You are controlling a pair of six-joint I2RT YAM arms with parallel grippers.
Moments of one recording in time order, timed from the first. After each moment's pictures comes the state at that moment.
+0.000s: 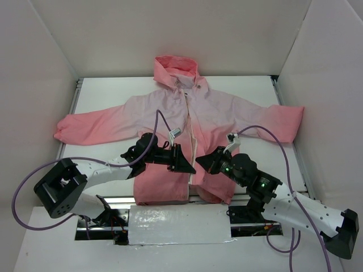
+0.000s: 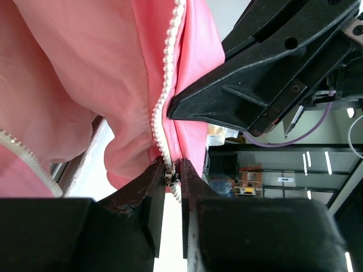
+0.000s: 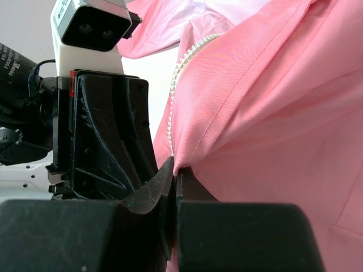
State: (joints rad) left arm -0.78 1.39 0.61 0.55 0.77 -1.12; right arm 0.92 0.59 0.42 -0.07 0.19 0.88
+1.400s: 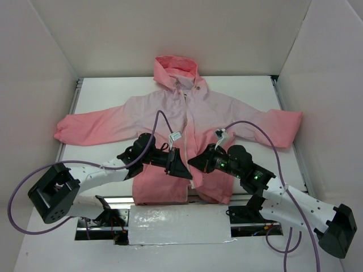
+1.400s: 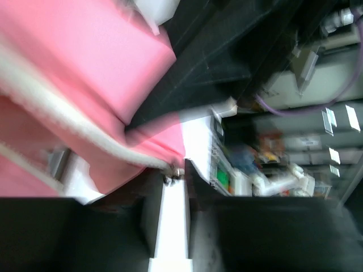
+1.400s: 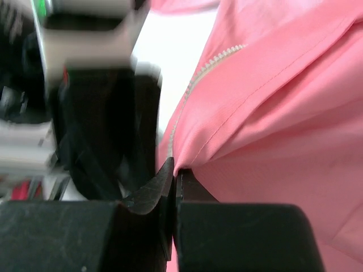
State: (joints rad) left arm -0.78 1.33 0.60 0.48 0.88 -0.96; right arm 0.81 0.74 0.46 0.03 -0.15 0.79
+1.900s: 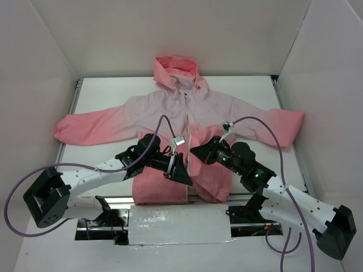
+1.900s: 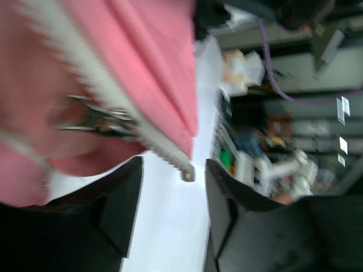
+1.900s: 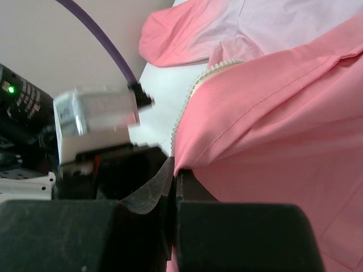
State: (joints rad) left arm -0.84 1.29 0.65 0.24 0.88 -0.89; right arm 0.78 0.76 0.49 0.12 -0.04 0.80
